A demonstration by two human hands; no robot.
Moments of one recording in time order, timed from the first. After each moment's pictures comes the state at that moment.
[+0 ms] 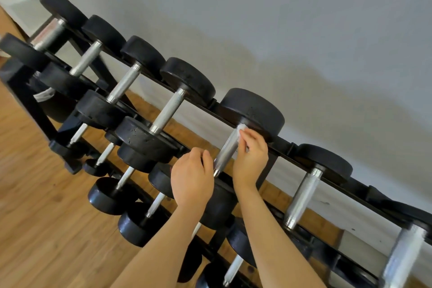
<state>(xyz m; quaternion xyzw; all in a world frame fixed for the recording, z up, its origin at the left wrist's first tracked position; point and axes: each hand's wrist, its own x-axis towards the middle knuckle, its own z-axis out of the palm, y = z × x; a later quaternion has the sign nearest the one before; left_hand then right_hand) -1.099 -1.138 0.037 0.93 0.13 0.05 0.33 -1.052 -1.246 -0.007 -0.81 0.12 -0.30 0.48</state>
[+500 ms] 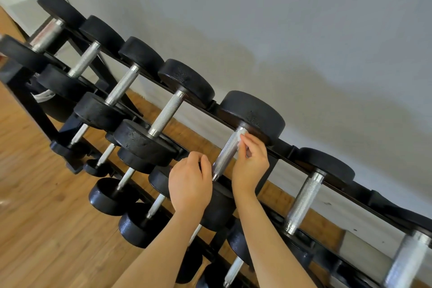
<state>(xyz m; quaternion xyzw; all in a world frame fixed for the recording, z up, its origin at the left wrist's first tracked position) -1.099 -1.140 0.037 0.93 0.14 0.07 0.33 -1.054 -1.244 -0.011 -0.75 0.17 -0.30 0.56</state>
